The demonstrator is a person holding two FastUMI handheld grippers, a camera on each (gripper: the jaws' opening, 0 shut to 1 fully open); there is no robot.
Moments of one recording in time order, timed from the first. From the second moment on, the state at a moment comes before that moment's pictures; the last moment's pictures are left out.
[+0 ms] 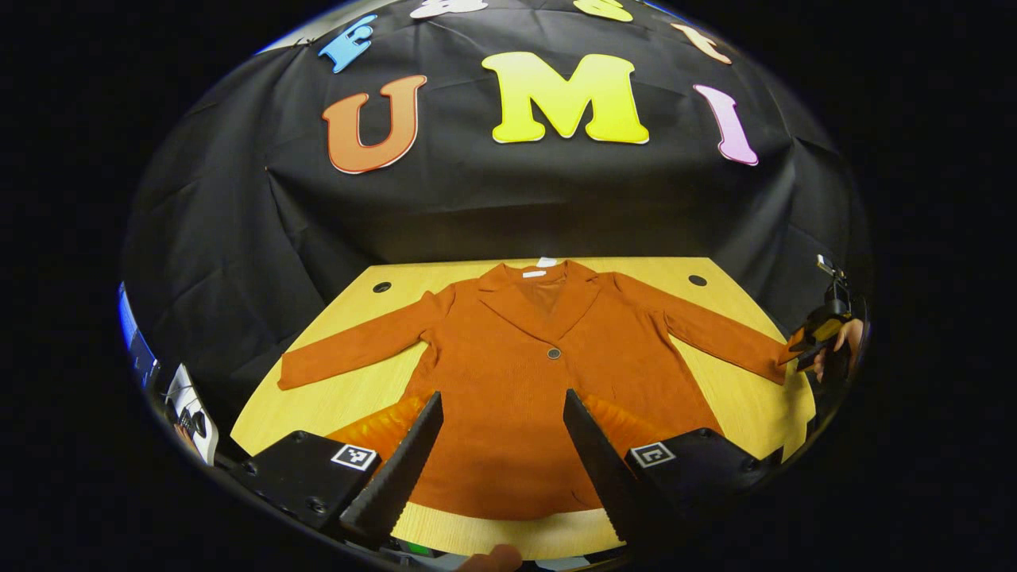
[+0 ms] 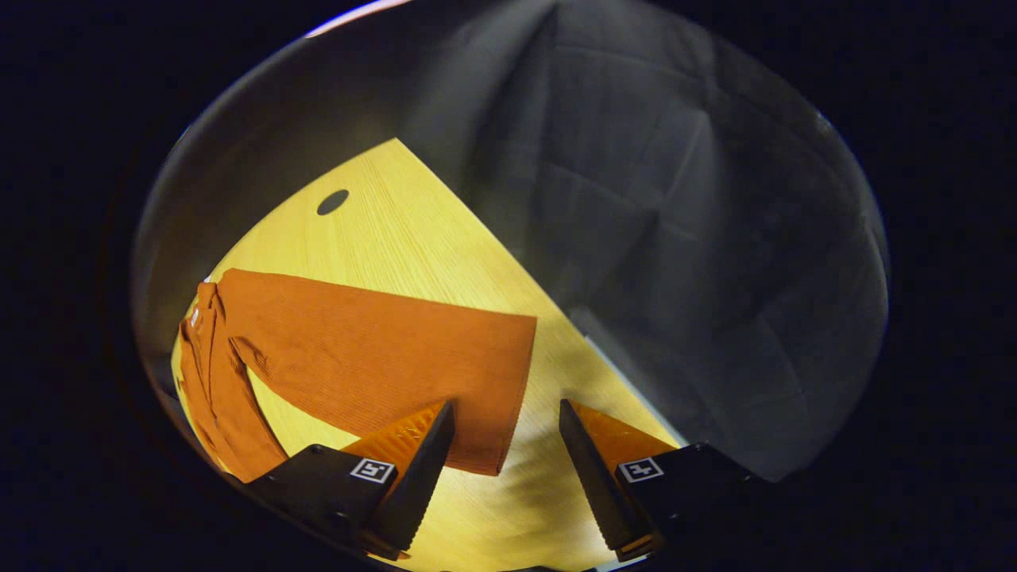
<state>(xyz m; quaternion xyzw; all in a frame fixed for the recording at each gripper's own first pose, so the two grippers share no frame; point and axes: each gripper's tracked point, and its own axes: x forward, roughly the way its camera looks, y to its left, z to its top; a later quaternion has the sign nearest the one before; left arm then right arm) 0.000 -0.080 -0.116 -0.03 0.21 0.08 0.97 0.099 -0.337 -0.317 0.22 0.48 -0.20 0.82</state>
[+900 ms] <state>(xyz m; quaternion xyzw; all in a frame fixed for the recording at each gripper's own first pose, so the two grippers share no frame) -0.009 -0.074 -0.148 -0.08 0.25 0.13 0.96 0.128 -0.326 -0.322 0.34 0.57 -0.16 0.73</state>
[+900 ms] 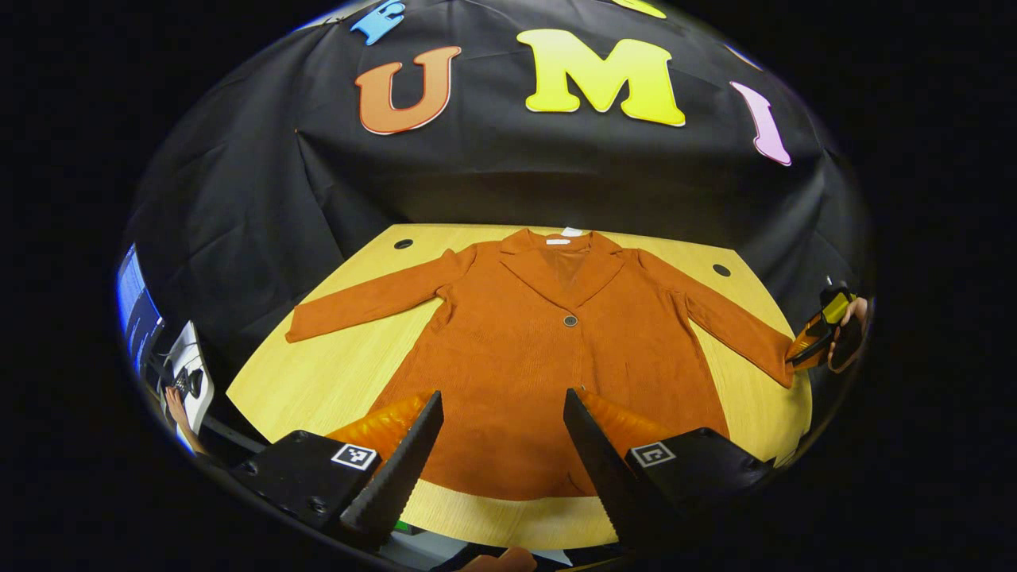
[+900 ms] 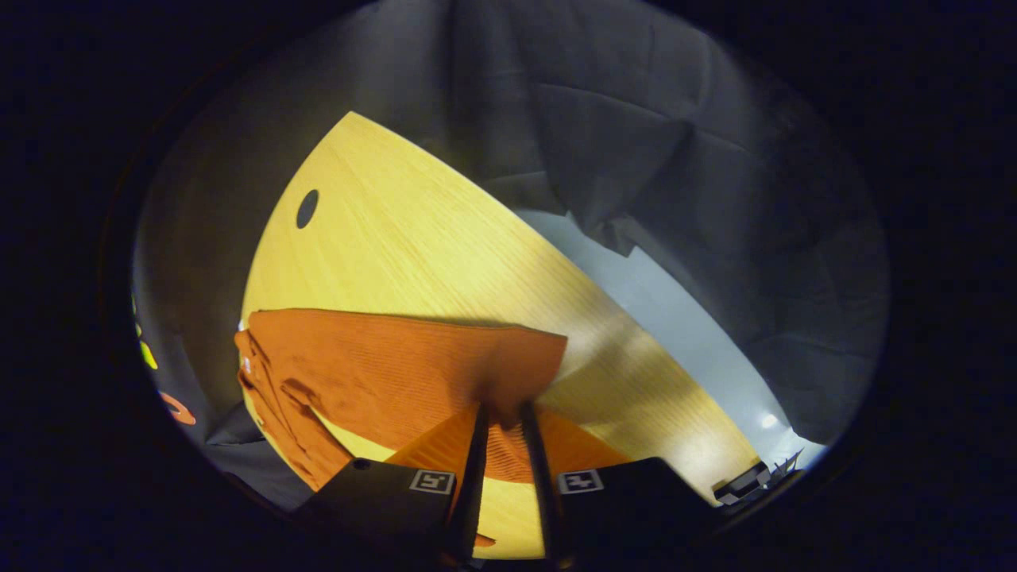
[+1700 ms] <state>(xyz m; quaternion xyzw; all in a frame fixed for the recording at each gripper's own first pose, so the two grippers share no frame) 0.017 0.009 -0.175 -0.08 0.26 0.09 0.96 0.166 -0.212 -0.169 0.25 0.48 -0.08 0.84</state>
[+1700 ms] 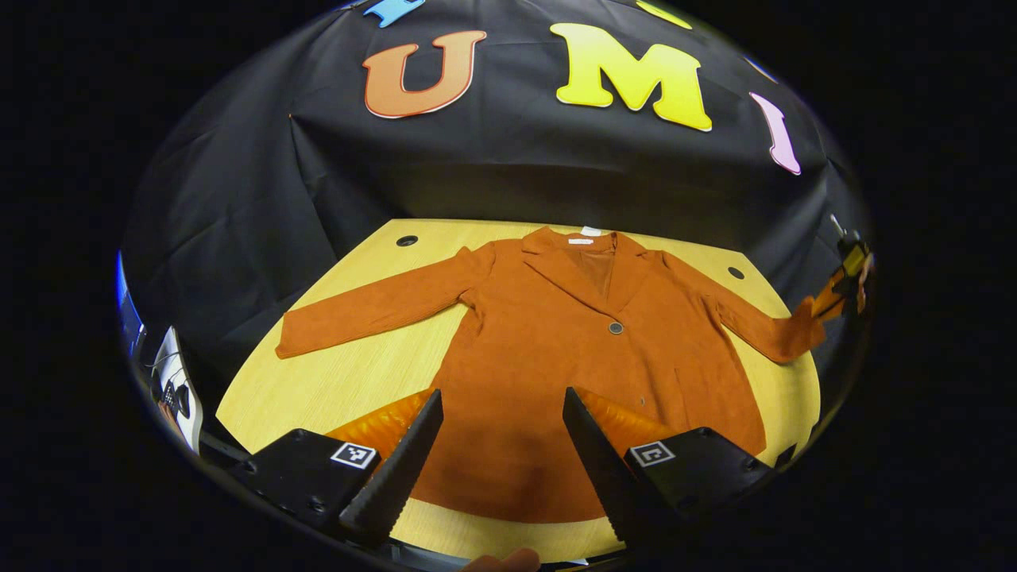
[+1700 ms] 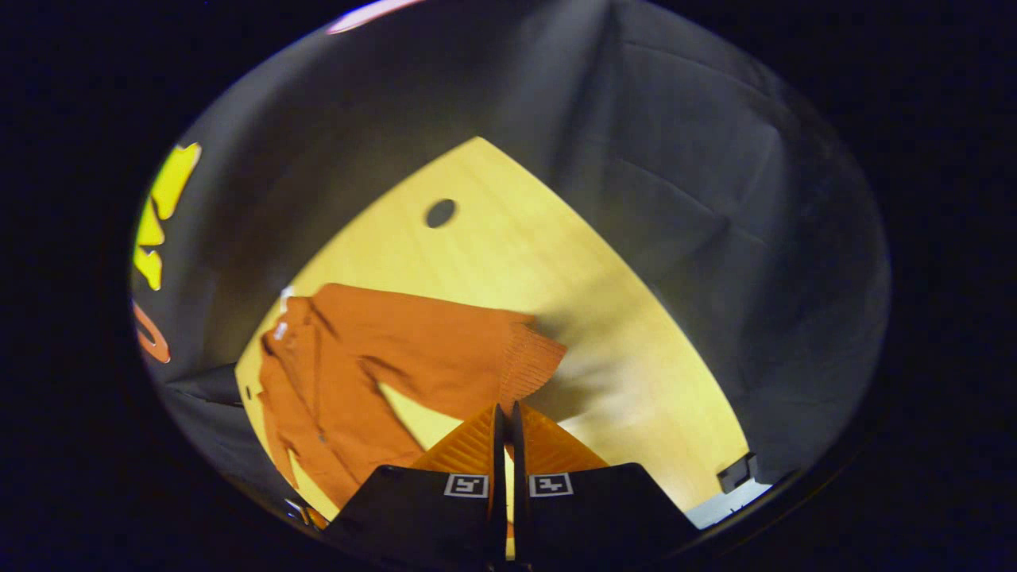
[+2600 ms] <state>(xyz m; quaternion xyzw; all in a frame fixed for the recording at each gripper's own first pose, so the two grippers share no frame) -0.027 0.106 -0.210 -0.09 0.25 0.04 0.96 0.238 0.285 -0.121 0.11 0.47 0.18 0.86</state>
